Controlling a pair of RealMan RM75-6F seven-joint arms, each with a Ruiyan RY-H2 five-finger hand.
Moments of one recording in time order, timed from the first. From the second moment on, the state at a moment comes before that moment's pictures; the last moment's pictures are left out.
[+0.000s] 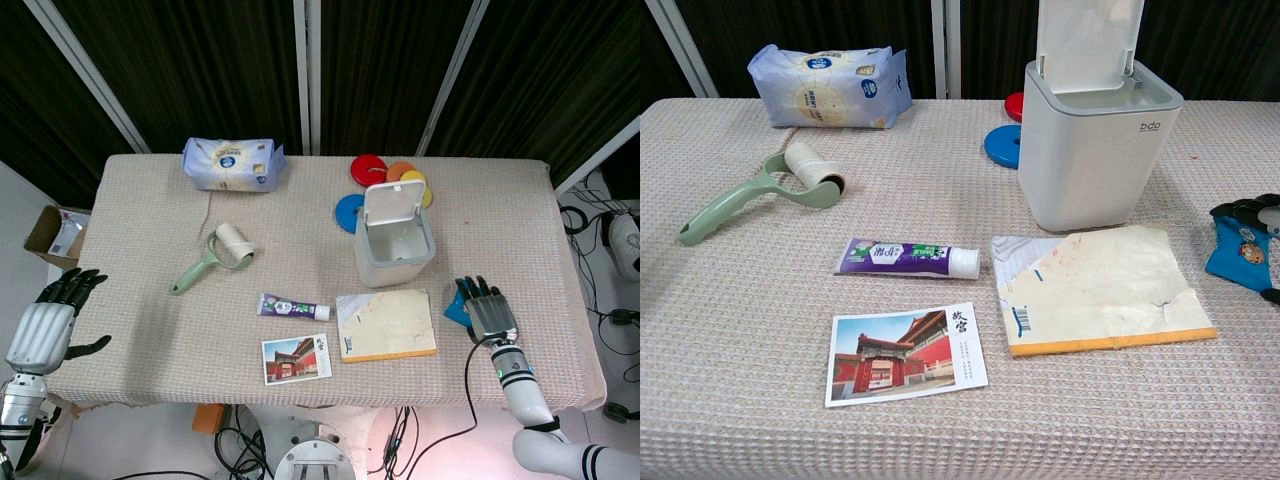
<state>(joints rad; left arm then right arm) -0.14 -1.07 -0.02 -1.68 1.54 1.44 0.02 0.44 -1.44 0.04 -1.51 -0.99 1.04 -0.67</state>
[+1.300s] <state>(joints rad) -0.14 -1.08 -0.01 -1.68 1.54 1.43 0.04 0.39 -1.35 0.16 -1.64 -1.41 1.46 -0.42</state>
